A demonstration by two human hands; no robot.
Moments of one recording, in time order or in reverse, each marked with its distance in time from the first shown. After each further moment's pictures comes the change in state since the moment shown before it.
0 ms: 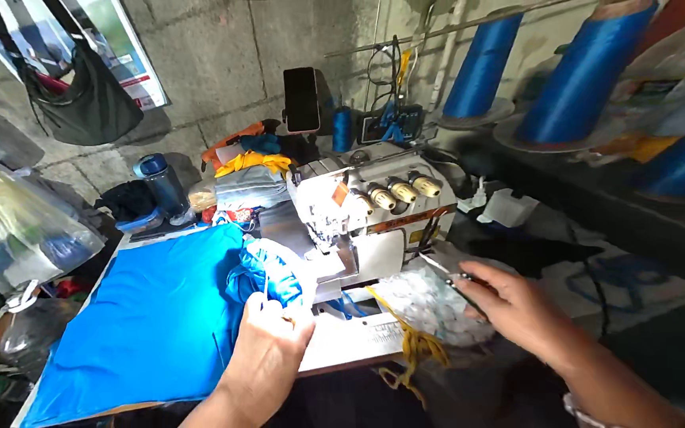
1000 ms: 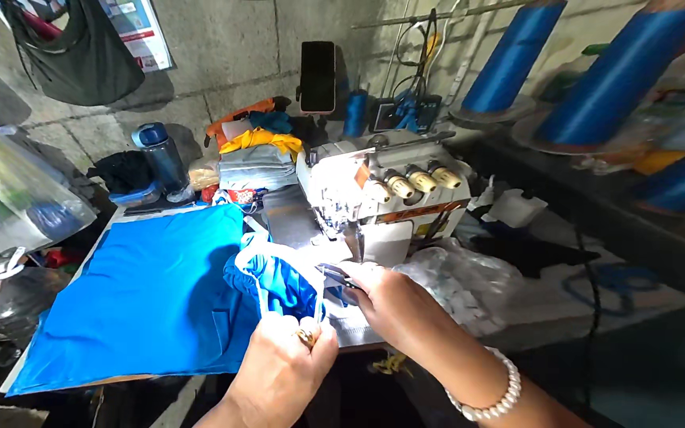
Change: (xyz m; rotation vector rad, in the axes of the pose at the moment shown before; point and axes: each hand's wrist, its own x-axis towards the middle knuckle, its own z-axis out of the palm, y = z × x) left_hand -0.017 0.025 -0.004 -0.129 0.115 -0.008; right_hand -0.019 -0.101 0.079 -0.385 -0.085 -0.475
